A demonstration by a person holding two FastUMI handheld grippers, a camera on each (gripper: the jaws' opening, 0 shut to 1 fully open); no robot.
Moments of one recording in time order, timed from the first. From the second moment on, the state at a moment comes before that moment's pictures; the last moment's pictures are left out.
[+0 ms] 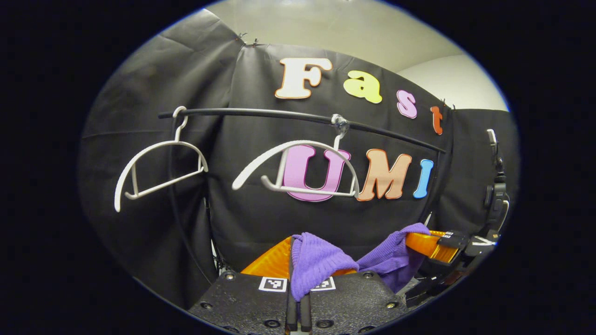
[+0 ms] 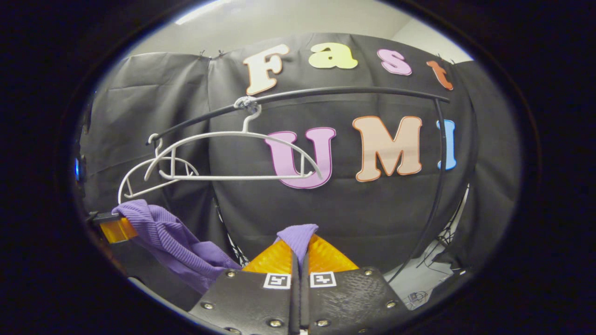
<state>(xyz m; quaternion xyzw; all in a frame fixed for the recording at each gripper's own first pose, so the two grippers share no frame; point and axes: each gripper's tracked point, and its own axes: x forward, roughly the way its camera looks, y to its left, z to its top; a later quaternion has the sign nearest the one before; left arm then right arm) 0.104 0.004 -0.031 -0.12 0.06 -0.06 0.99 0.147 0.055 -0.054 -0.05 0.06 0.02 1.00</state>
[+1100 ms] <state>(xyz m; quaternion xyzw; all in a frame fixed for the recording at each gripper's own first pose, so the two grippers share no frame) 0.238 -0.092 -0.117 -0.07 0.08 -0.13 0.99 0.262 -0.011 -0.114 -0.03 0.08 -0.08 0.99</state>
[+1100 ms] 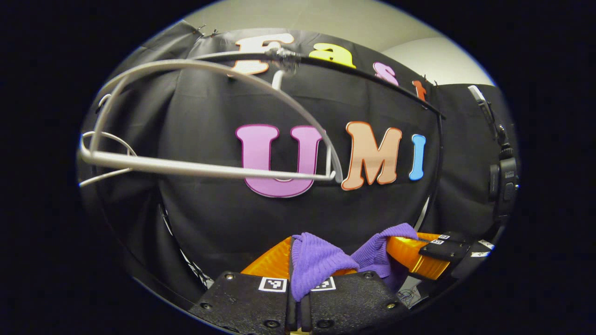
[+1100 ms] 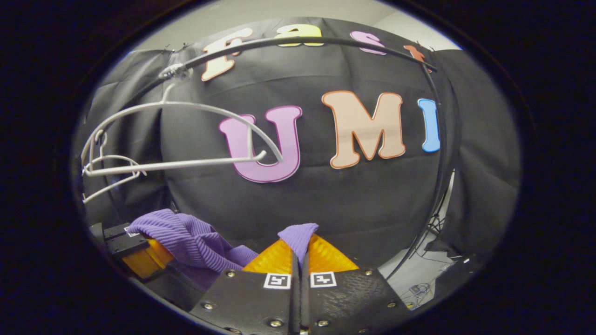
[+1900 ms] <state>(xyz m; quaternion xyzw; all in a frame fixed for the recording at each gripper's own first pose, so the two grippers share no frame) 0.301 -0.141 -0.356 0.00 0.22 -0.14 0.96 0.302 -0.071 -0.351 -0.06 0.25 -0.14 0.96</state>
